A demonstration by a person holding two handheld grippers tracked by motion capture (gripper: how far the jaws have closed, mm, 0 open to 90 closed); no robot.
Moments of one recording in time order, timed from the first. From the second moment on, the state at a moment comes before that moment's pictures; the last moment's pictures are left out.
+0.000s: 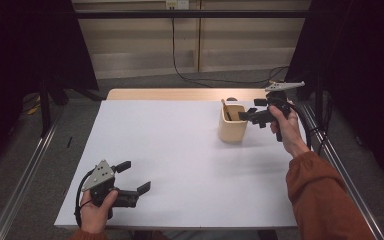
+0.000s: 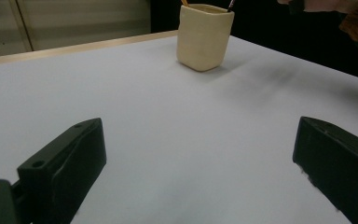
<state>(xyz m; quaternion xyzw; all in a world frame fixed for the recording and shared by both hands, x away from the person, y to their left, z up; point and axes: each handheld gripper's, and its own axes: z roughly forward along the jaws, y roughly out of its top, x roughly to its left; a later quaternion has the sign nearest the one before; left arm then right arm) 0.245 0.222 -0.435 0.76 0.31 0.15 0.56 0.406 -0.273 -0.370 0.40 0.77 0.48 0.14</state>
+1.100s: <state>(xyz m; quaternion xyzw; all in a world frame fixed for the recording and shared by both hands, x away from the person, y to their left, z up) 0.242 0.225 -0.432 0.74 0.32 0.16 0.57 0.343 -0.295 -0.388 0.41 0.74 0.51 0.15</state>
